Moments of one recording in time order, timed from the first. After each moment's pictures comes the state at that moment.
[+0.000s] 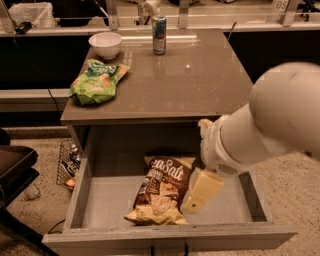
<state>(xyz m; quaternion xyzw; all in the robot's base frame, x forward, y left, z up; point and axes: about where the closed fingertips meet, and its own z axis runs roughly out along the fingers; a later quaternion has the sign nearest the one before) 0.403 -0.076 0.836 -0.60 0.76 0.05 0.24</state>
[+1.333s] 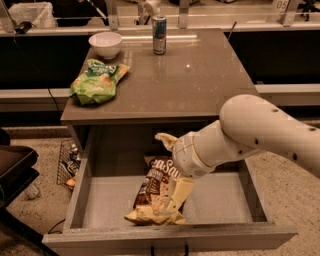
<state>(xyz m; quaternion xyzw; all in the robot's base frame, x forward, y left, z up) 0.429 -0.003 0.759 -0.70 0.61 0.19 0.30</state>
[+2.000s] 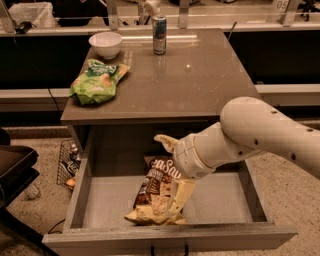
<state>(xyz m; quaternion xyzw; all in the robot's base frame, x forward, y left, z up) 0.430 -0.003 0.749 -0.73 0.58 0.19 0.31</state>
